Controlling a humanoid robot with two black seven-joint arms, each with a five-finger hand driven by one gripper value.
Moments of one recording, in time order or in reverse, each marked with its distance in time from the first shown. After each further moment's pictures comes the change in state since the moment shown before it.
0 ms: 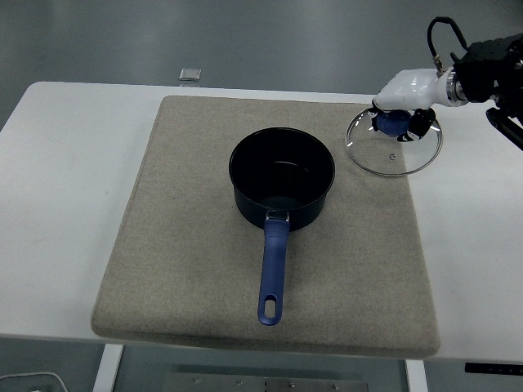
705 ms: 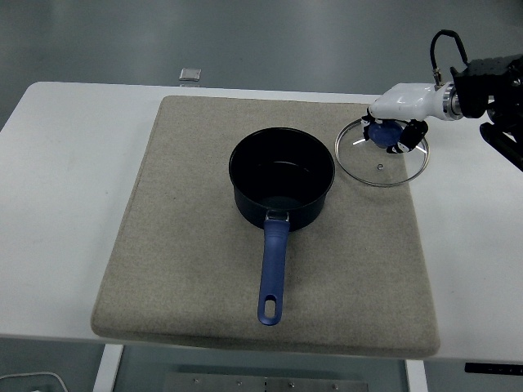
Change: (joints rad) left arm 0.000 0.000 0.000 0.000 0.000 0.000 0.000; right arm -0.042 0.002 0.001 -0.002 0.115 -0.013 0.000
